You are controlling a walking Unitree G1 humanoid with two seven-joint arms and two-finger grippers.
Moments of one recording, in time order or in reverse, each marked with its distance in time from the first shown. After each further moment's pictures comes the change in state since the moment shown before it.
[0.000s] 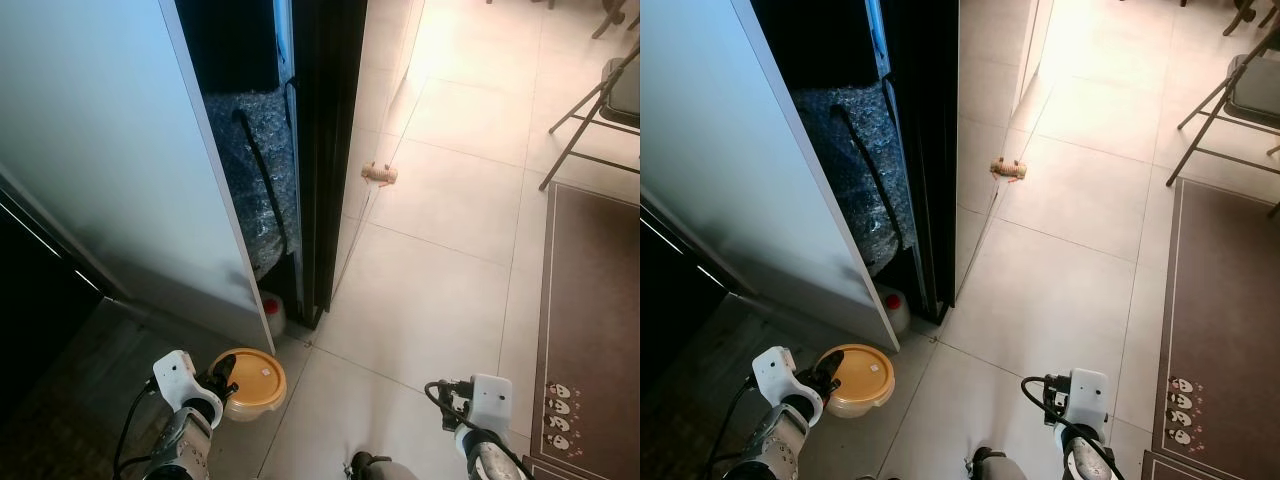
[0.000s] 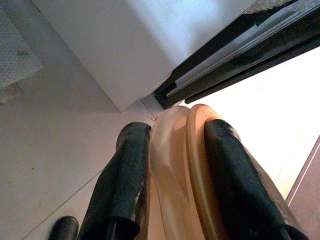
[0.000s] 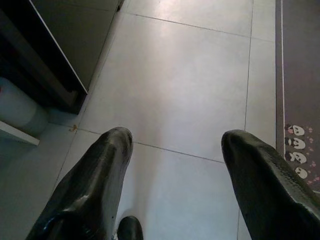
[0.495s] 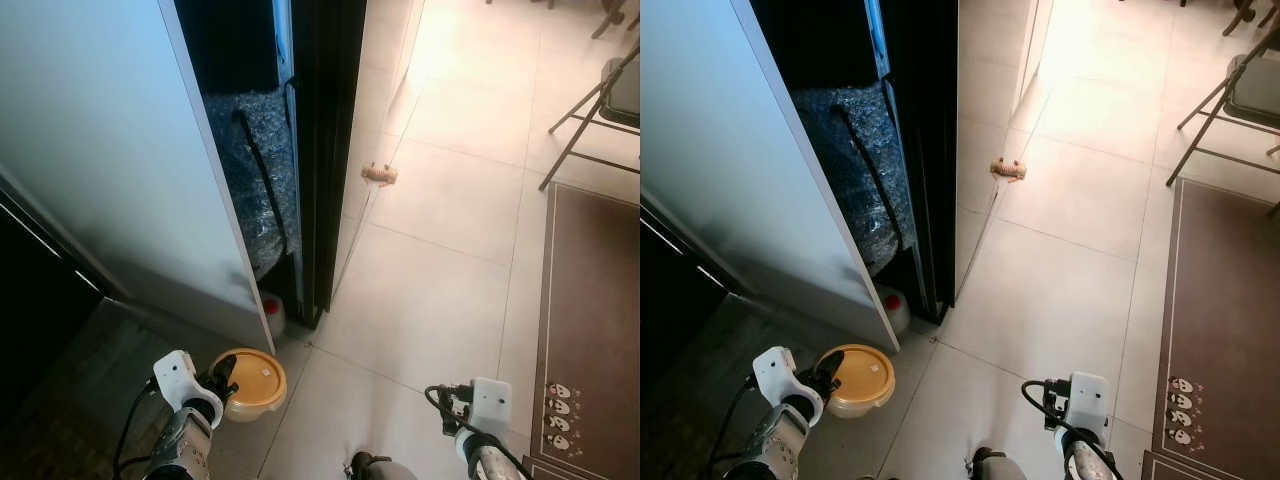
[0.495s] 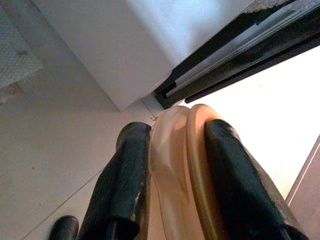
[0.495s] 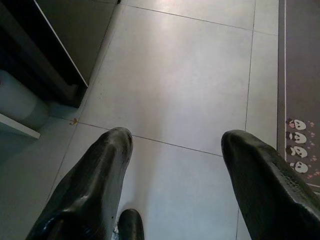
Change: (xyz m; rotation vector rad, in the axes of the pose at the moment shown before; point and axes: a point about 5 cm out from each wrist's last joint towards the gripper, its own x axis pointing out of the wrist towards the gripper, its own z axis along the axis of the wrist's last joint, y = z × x) left arm 0.000 0.000 -0.001 0.000 0.005 0.002; right arm -0.002 -0.002 -0.006 -0.001 0.028 0.005
